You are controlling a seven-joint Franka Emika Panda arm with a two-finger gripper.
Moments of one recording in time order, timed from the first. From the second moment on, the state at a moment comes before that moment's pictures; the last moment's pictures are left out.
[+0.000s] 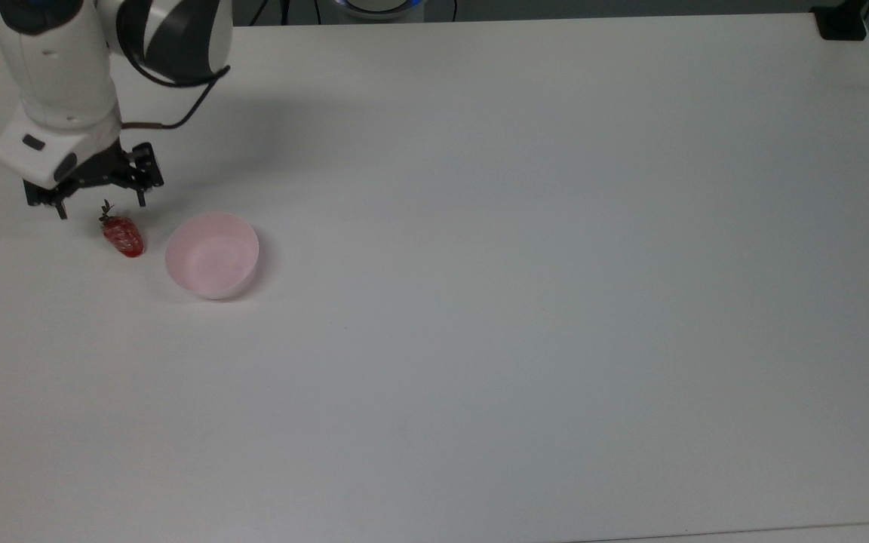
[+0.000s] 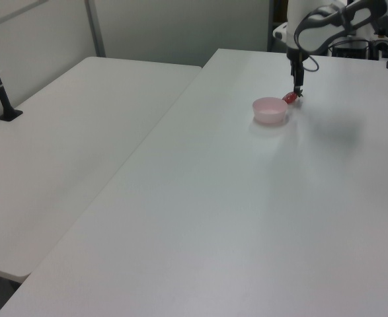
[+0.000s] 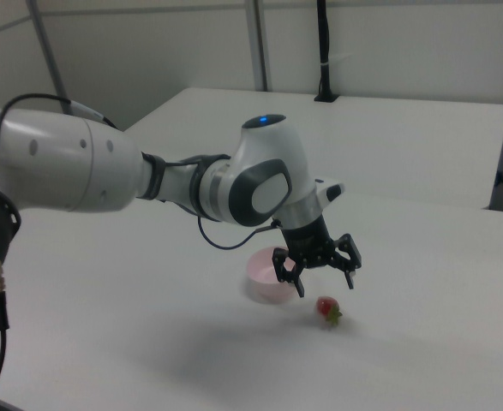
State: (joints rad) arm -0.36 0.42 -0.04 -1.73 -0.26 2.28 -0.63
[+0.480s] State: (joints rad) arm -0.36 0.51 -0.03 -1.72 -0.26 2.38 -0.63
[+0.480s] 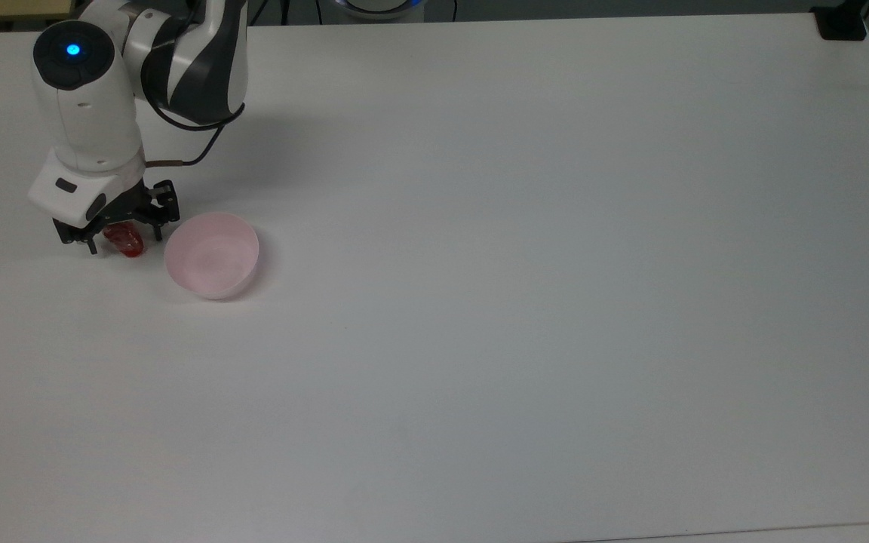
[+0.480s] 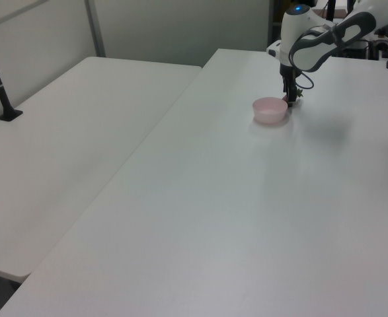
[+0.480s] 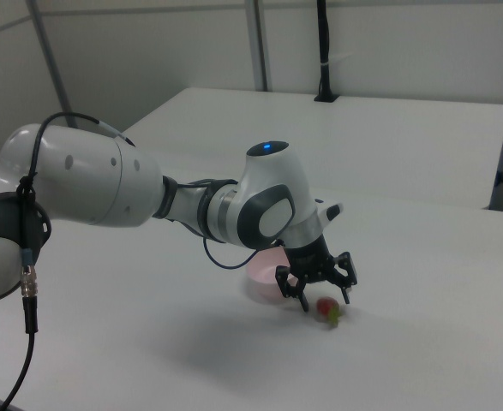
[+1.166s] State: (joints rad) arm -0.36 0.50 -0.03 -1.70 -0.26 2.35 -0.63
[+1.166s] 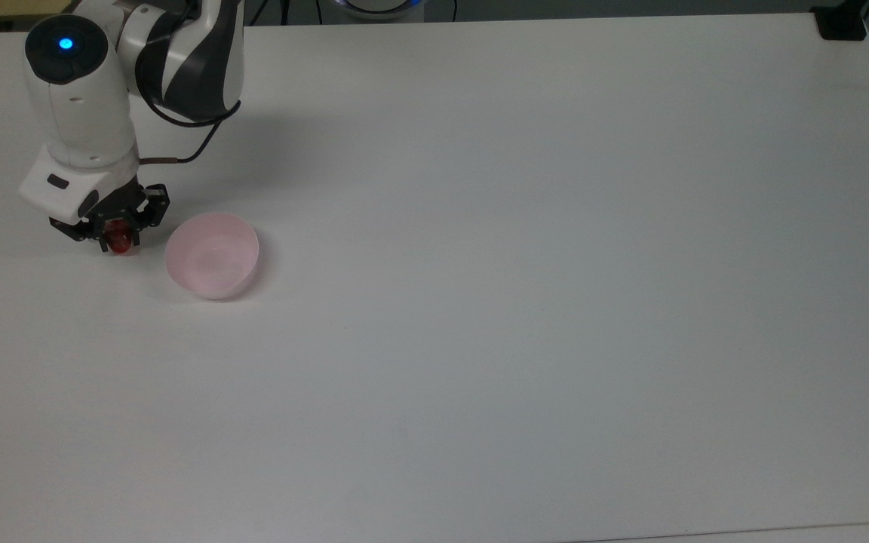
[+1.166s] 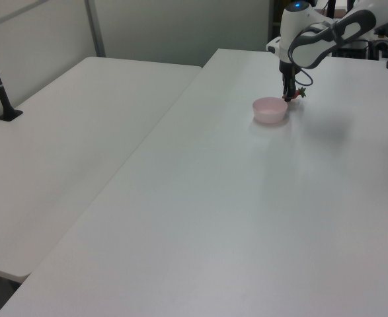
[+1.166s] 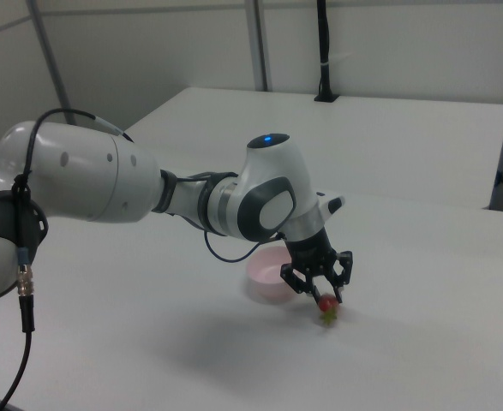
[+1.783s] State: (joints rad) arm -0.31 0.37 0.05 -1.69 -0.08 2.21 -0.58
